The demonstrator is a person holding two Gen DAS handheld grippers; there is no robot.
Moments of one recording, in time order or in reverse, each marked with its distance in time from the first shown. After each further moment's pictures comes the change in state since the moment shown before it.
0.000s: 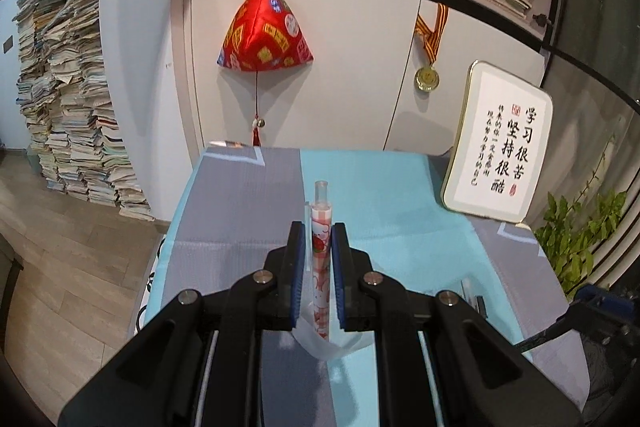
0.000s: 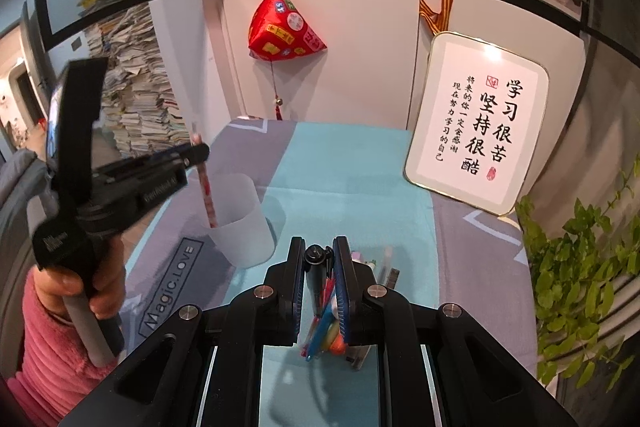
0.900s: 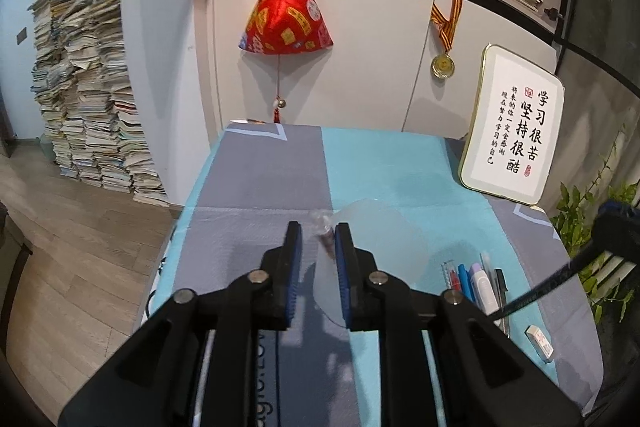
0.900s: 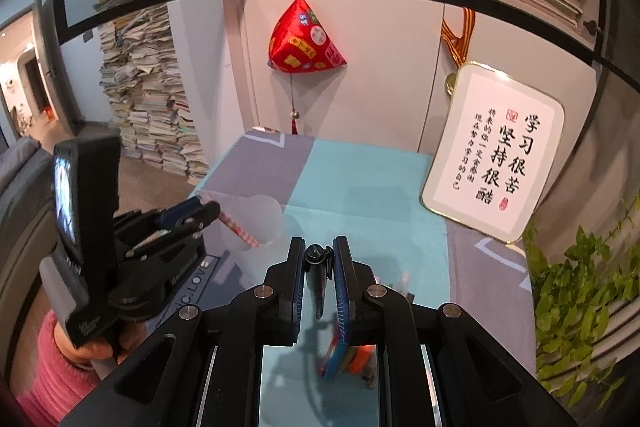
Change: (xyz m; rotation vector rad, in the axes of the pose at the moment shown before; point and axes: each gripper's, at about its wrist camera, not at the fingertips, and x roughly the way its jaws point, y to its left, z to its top) left arm -0.012 0.011 -0.031 -0.017 0.002 0.065; right arm -0.004 0.031 0.019 -0.064 -0.040 0.001
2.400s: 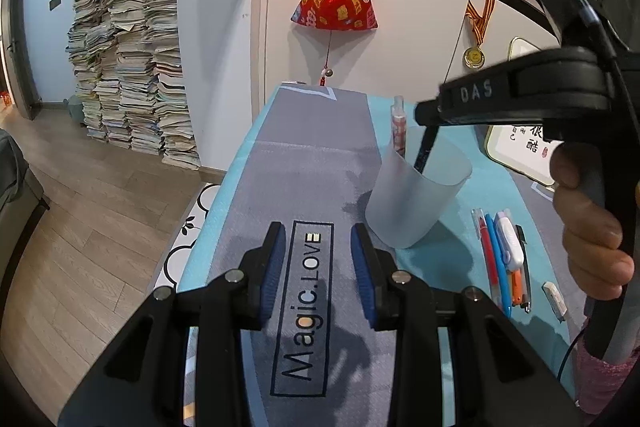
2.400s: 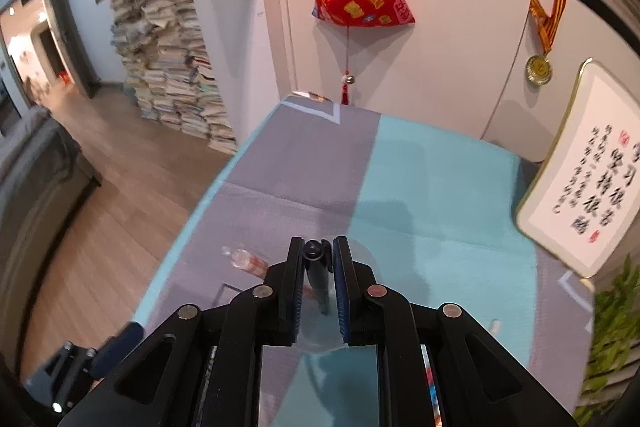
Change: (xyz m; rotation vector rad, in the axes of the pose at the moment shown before) left arm -0.037 0.037 -0.057 -0.088 0.051 0.064; right arm 0.123 0.061 0.041 -0.039 0.173 0.119
